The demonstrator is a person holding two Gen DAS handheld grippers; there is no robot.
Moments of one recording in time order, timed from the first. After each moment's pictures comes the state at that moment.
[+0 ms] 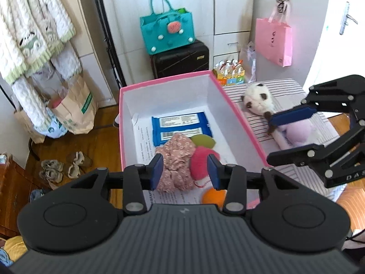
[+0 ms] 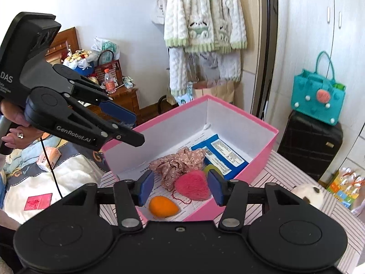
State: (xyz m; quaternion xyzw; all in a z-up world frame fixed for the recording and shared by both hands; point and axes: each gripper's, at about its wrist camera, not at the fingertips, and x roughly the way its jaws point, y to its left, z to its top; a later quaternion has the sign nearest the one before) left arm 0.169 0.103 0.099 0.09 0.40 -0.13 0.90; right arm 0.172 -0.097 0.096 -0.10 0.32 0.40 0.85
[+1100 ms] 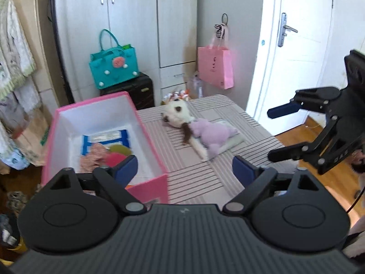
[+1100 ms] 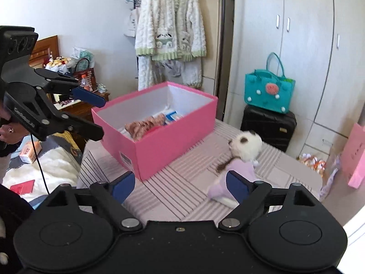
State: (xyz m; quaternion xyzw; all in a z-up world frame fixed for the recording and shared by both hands) left arm 0.059 0.024 0.083 0.07 0.30 -0.25 0.92; right arm 0.062 -0.228 0.062 -0.10 0.28 0.32 0.90
